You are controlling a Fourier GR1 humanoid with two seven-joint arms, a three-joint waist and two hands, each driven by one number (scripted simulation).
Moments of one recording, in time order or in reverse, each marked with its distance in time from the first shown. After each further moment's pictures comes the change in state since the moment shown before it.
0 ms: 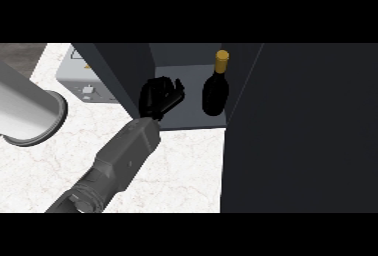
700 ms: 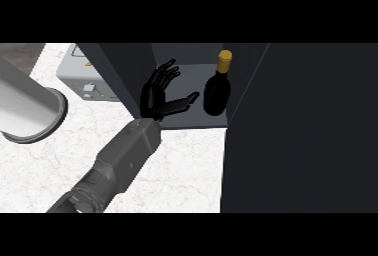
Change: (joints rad) left arm 0.014 0.000 -0.006 -0.037 -0.042 -0.037 -0.113; right arm 0.031 -0.011 -0.024 -0.002 0.000 0.016 -0.028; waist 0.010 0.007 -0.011
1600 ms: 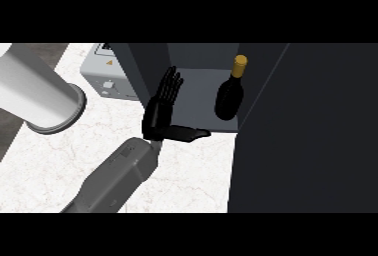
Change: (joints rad) left arm 0.295 0.104 -0.182 -0.614 -0.119 0.126 0.176; right arm -0.019 -0.001 0.007 -0.067 0.012 -0.047 0.100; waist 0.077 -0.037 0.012
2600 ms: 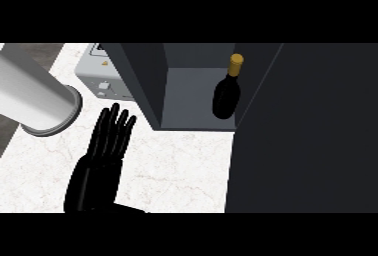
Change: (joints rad) left arm 0.554 0.353 -0.059 -1.042 -0.155 0.269 0.266; right arm 0.015 -0.088 0.110 -0.029 0.031 0.138 0.023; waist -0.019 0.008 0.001
